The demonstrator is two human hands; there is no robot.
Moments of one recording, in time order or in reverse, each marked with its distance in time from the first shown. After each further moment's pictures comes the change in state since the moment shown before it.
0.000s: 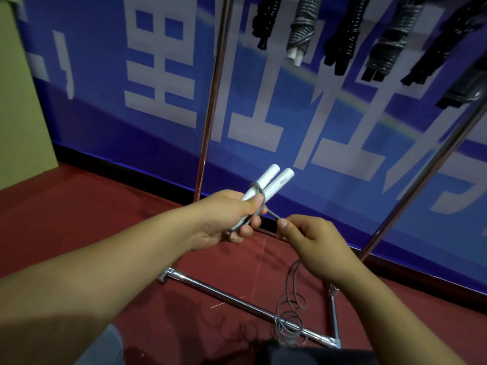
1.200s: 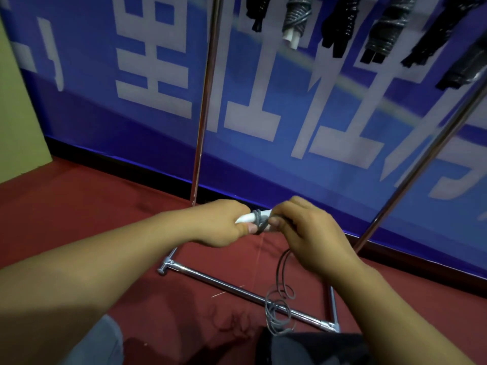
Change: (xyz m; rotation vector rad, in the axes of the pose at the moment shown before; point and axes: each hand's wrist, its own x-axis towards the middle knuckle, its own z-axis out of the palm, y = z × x) left_hand 0.019 -0.027 -0.019 1.145 -0.102 0.151; right_hand -0.005 0.002 0.011 -0.270 0.097 -0.223
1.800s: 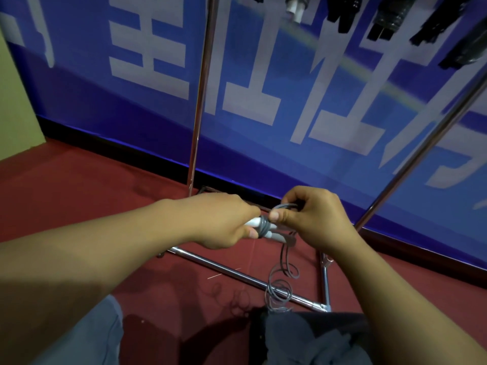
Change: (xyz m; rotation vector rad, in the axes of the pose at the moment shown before) left_hand -0.017 0.020 0.011 0.408 -0.033 0.143; right_hand 0.000 0.011 -0.005 0.240 -0.034 0.290
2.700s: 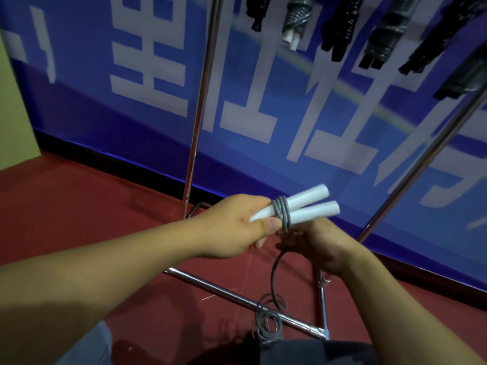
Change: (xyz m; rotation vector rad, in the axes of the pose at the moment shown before) left_hand 0.002 0.014 -0.010 -0.902 0.304 0.106; right_hand 0.019 0.017 0.001 0.832 -0.390 0.306
